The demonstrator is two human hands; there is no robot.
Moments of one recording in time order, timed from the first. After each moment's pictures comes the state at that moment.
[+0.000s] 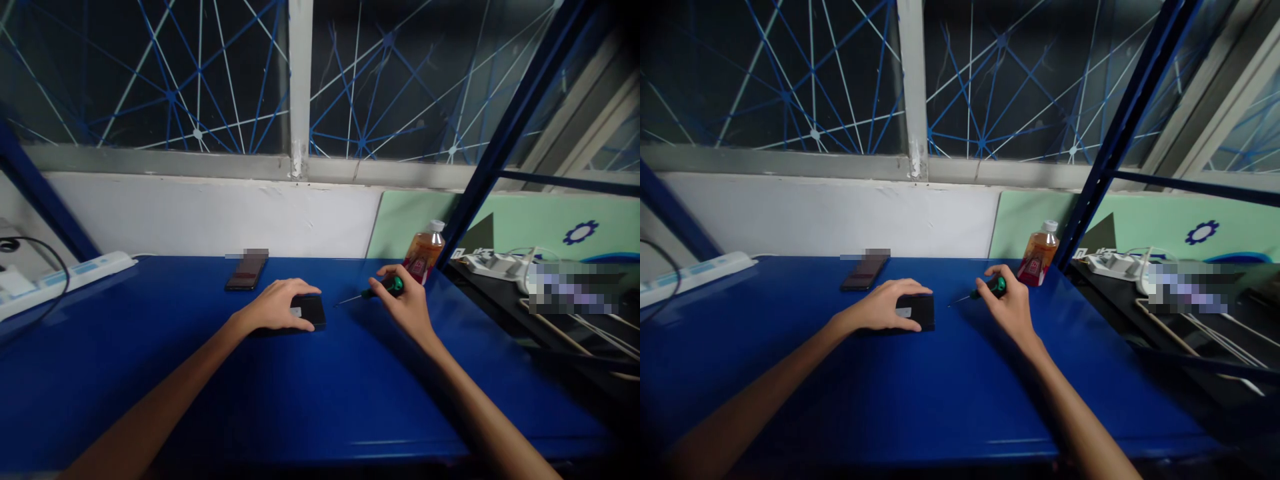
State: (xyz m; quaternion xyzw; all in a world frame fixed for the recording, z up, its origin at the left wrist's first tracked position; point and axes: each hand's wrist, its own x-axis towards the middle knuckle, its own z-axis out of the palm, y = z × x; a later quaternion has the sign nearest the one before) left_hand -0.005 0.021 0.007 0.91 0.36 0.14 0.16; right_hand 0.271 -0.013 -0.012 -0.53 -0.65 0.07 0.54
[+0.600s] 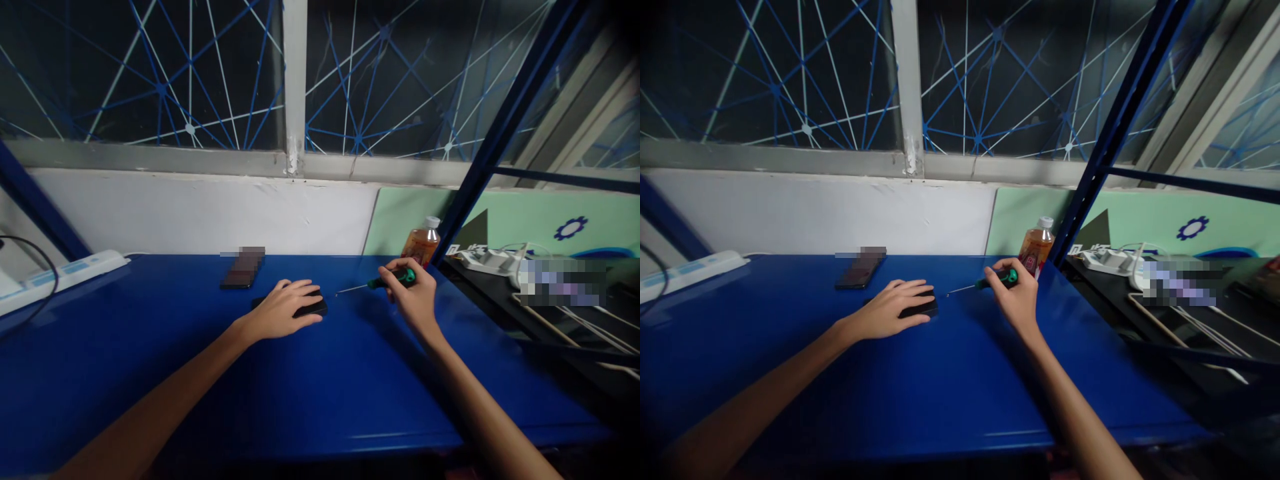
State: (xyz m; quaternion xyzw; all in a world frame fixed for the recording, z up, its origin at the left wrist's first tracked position) left_hand 0.008 0.015 -0.016 0.94 0.33 0.12 0.03; right_hand 0.280 -0.009 -0.010 -0.51 -0.57 0.13 0.64
